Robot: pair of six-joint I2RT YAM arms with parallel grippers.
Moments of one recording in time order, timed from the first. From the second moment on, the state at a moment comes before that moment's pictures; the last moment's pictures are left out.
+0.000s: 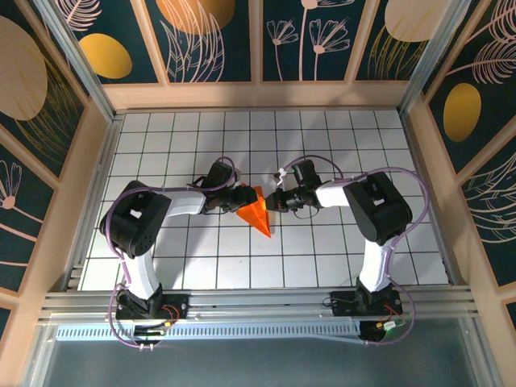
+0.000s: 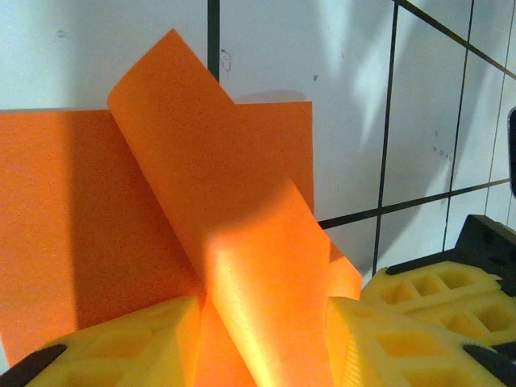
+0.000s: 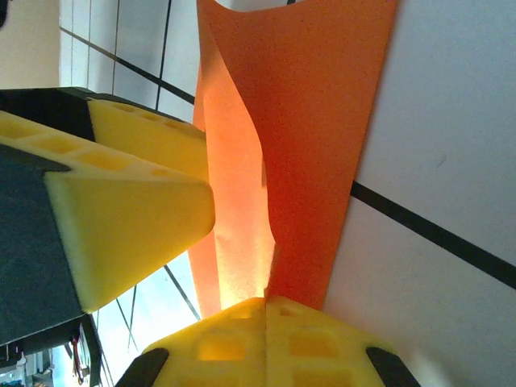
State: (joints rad) left arm -0.54 1.85 0.91 0.07 0.40 -0.85; right arm 0.49 1.91 0.91 0.07 -0.78 0.47
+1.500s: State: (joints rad) left arm -0.54 1.74 0.92 -0.01 0.33 -0.83; right arm 0.51 1.95 0.97 -0.03 -0.73 0.44
